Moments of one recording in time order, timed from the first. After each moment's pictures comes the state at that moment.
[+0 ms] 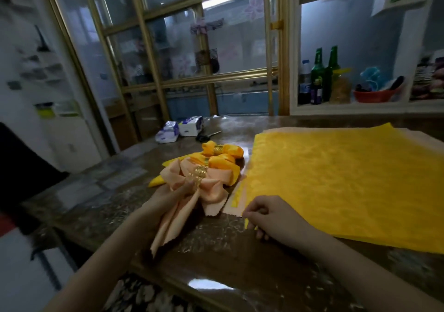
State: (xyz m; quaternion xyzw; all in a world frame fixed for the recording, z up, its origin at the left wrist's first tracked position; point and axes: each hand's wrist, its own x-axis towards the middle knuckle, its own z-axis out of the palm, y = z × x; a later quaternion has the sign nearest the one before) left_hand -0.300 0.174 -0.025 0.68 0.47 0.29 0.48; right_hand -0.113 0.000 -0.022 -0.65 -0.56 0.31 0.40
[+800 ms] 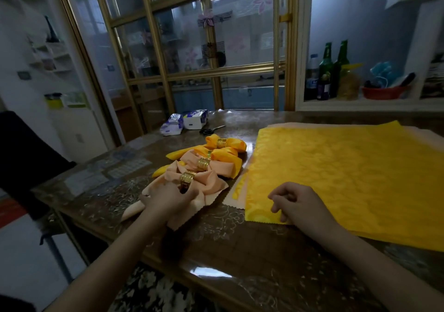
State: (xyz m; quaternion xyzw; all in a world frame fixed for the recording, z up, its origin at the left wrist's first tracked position) left_hand -0.302 0.149 -0.023 0.77 0.62 0.07 0.11; right_hand -0.086 -0.020 -0.026 -0.67 -0.51 0.23 0.50
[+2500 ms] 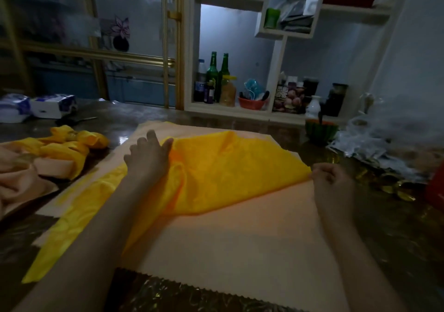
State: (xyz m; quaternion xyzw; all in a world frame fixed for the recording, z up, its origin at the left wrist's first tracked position) left_hand -0.036 0.055 0.008 0.82 0.48 0.27 0.16; right_hand 0.132 -0.197 -0.011 -0.75 -0.20 -0.13 0.61
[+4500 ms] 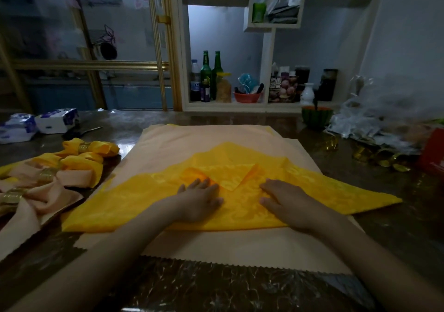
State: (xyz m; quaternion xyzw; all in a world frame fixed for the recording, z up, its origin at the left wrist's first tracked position) left_hand -0.062 -0.008 -0.017 0.97 0.20 -0.11 0.09; right_hand 0.087 -0.175 -0.034 -0.86 -0.50 0.04 0.07
